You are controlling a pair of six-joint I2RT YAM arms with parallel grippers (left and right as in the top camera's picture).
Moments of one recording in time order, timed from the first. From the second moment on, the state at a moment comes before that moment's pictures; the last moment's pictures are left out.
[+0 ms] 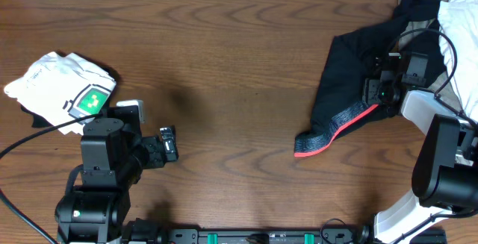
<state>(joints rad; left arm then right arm) -0.06 0.72 0.86 -0.94 0.10 -0.20 -0.22 1.86 0.97 -0.15 -0.07 -0.16</state>
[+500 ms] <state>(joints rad) -0.06 0.72 0.86 -0.94 0.10 -0.20 -0.21 1.78 0.97 -0.19 -0.10 -0.17</state>
